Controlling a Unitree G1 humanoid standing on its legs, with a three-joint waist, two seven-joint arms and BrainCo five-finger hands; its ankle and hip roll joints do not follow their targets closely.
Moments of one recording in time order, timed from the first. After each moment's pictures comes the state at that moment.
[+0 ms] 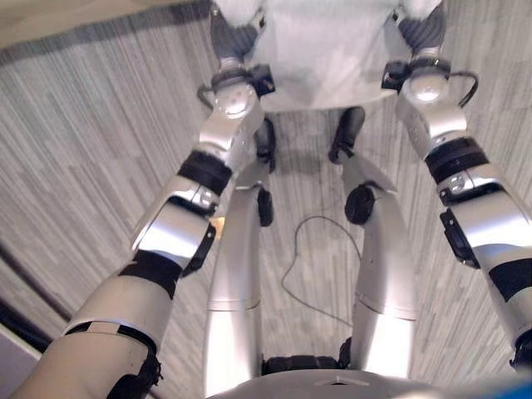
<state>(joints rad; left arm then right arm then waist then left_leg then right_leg) -1.05 0.29 -0.36 0.66 -0.65 -0.18 0.58 -1.13 -0.41 0.36 0.82 0.46 -0.10 -0.44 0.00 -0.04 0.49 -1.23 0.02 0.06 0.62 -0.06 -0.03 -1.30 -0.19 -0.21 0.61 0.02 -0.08</state>
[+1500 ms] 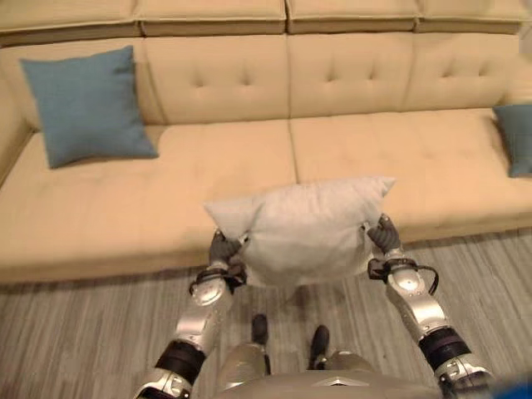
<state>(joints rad) -0.04 0.24 -0.26 0.37 -0.56 -0.11 0.28 -0.12 -0.26 0.23 0.41 0.24 -0.10 -0.23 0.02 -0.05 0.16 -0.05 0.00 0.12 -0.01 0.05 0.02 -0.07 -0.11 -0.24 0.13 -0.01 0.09</state>
